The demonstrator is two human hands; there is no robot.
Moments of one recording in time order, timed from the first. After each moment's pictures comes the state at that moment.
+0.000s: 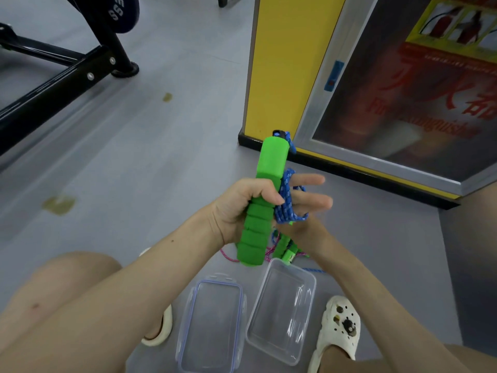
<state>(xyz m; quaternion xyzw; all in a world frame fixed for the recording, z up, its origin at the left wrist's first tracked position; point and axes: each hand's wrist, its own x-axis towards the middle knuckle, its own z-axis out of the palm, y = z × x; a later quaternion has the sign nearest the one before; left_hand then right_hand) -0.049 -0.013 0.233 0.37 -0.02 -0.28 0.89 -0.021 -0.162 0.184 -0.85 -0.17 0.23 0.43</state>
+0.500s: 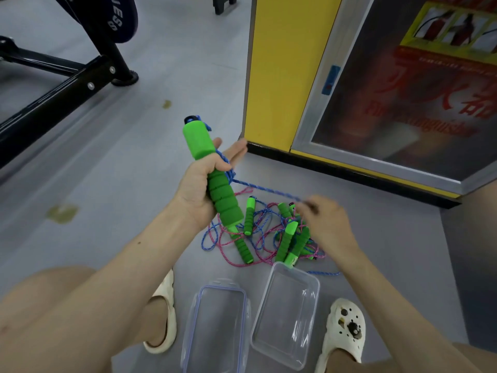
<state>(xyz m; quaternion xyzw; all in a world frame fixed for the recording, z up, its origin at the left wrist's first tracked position) -0.041 0.028 0.245 0.37 0.19 0.06 0.91 -0.005 -0.173 0.192 -0.95 -0.10 0.05 0.29</state>
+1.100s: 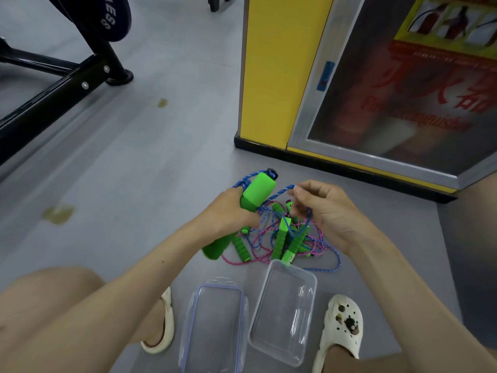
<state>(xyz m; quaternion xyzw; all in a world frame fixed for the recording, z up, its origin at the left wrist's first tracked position) -0.048 0.004 0.214 0.84 0.14 -0.17 0.49 -0.002 -0.177 0.223 -0.71 -0.04 0.24 0.66</state>
